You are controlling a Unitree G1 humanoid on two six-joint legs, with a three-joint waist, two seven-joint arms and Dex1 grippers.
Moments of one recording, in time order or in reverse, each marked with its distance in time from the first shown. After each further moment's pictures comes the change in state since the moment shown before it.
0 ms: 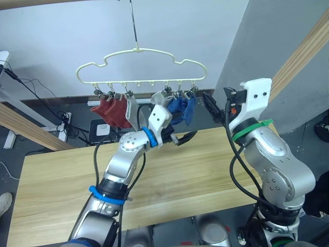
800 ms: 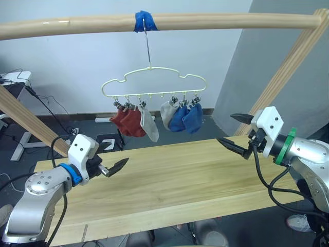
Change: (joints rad) left arm 0.572 0.430 0.469 -0.348 -0.126 0.204 0.015; right arm 0.253 -0.596 -0.069 0.215 0.075 -0.427 0.679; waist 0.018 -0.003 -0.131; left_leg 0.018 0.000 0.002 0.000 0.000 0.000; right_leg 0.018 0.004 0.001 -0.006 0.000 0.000
